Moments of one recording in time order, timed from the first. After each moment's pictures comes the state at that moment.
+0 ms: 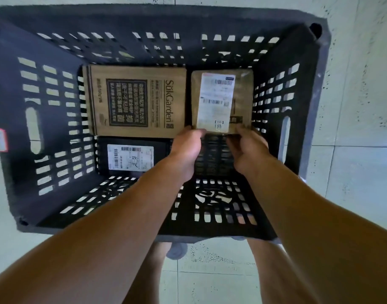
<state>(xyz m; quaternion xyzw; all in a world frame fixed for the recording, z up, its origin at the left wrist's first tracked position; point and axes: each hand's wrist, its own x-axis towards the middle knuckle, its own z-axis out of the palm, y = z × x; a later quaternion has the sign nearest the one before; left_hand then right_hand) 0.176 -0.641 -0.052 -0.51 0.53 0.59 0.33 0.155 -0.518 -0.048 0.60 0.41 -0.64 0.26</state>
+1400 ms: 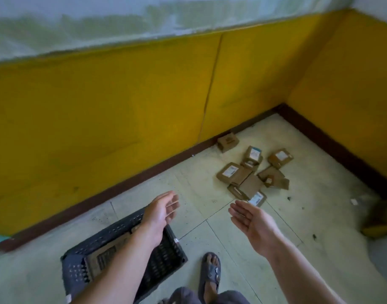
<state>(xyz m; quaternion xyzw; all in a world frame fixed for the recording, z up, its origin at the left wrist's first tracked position) 0.188 -0.537 0.565 -0.17 0.62 0.68 0.37 0.313 -0.338 0.592 0.50 0.39 -0.77 -0.04</state>
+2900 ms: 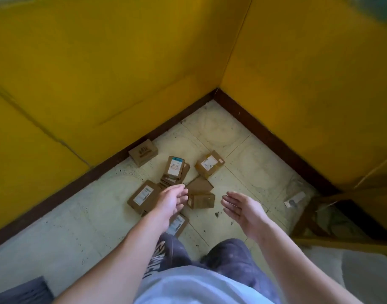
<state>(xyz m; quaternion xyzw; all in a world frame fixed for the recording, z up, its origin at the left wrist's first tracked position) 0.119 0.176 0.528 -0.13 0.64 0.57 0.49 0.253 0.333 0.546 0.59 0.37 -0.72 -0.04</state>
